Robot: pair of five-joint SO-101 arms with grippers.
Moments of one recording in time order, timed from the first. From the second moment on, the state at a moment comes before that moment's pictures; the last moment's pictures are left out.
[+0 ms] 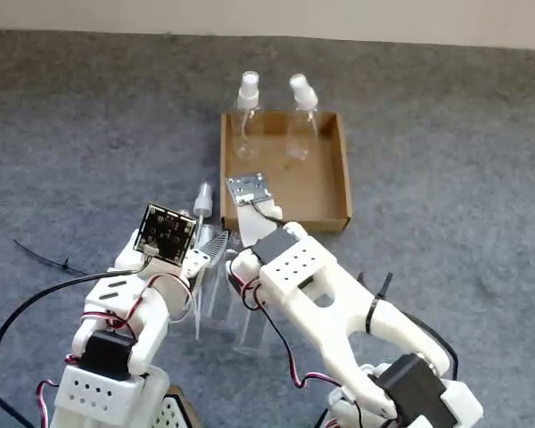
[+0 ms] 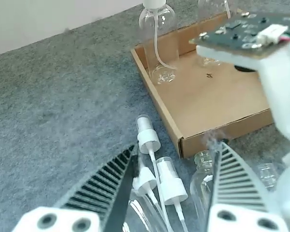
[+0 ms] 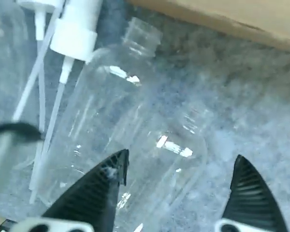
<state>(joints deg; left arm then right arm) 9.0 -88.9 80.6 45.2 -4.0 -43.2 -14.2 38.3 60.4 -19.7</state>
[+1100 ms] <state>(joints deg) 9.0 -88.9 80.6 45.2 -4.0 23.3 -8.5 31.4 55.0 29.8</state>
